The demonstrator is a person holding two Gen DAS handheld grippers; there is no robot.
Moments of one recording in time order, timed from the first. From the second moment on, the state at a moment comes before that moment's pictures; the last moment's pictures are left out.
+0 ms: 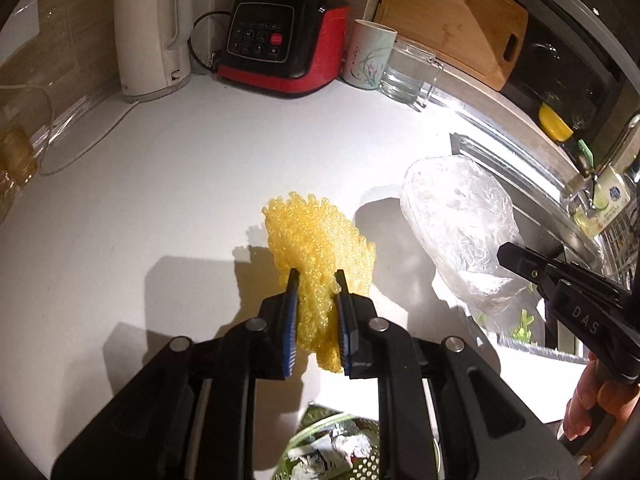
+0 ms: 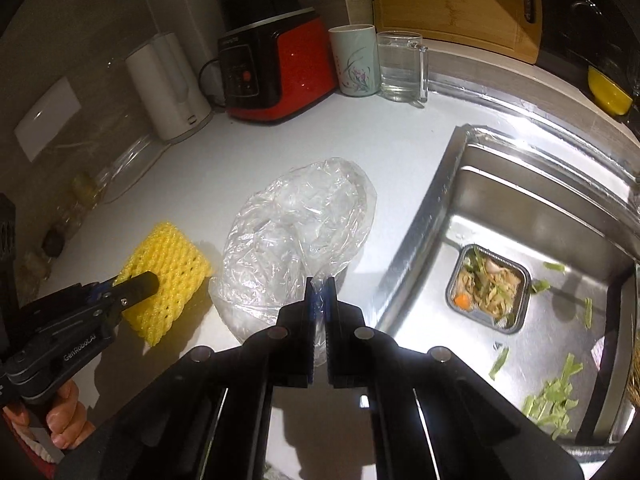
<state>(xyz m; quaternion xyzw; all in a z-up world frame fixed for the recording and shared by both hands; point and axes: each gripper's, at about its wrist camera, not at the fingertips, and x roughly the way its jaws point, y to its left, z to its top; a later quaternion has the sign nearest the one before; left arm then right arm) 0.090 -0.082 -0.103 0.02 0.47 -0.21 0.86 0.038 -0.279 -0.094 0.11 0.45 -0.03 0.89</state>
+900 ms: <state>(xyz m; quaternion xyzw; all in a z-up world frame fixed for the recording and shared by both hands) -0.131 -0.064 -0.204 0.05 0.58 -0.19 0.79 -0.220 -0.251 -0.130 0.10 0.51 0.01 0.85</state>
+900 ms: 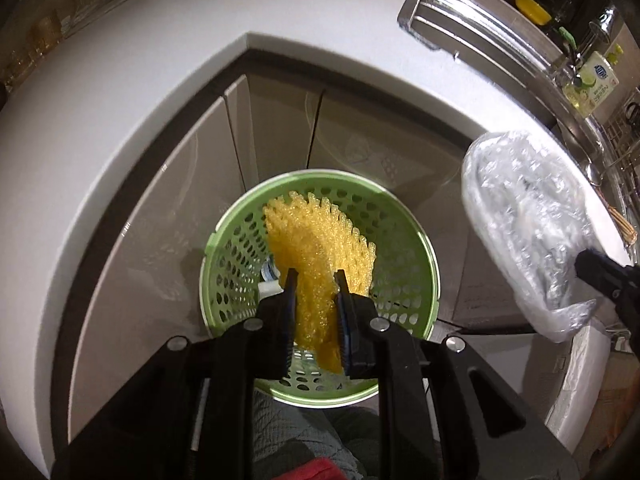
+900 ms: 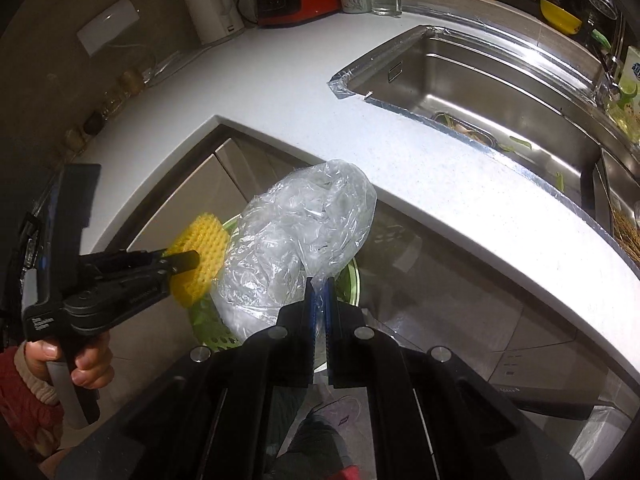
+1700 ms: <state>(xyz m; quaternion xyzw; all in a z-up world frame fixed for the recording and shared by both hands) -0.120 -0.029 -0.153 0.03 0.55 -0.13 0.83 -0.202 -0.223 -0.161 0.08 0.53 0.06 0.84</state>
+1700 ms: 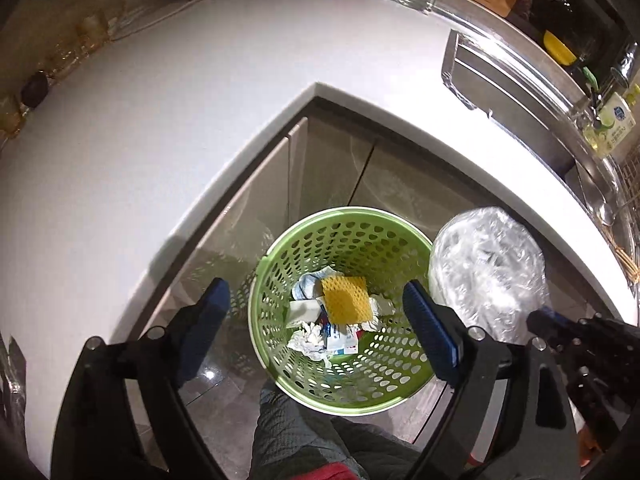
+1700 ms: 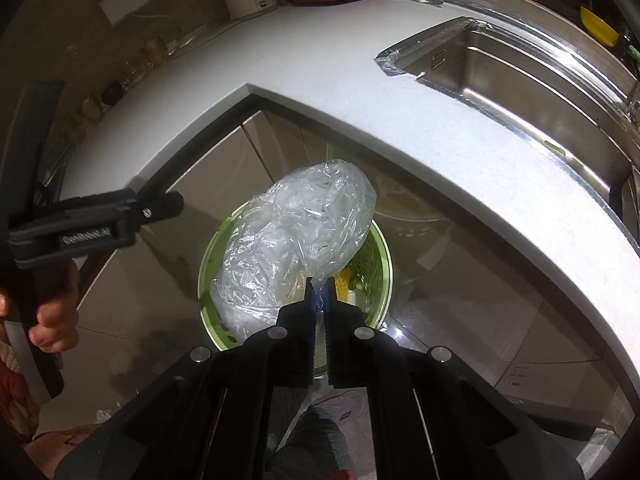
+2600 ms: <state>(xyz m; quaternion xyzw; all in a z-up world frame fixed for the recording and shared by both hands) -0.112 -0.023 -0.089 0.06 0.50 -0.09 0.86 -0.173 -0.206 -0.142 0.06 0.55 0.06 0.83</state>
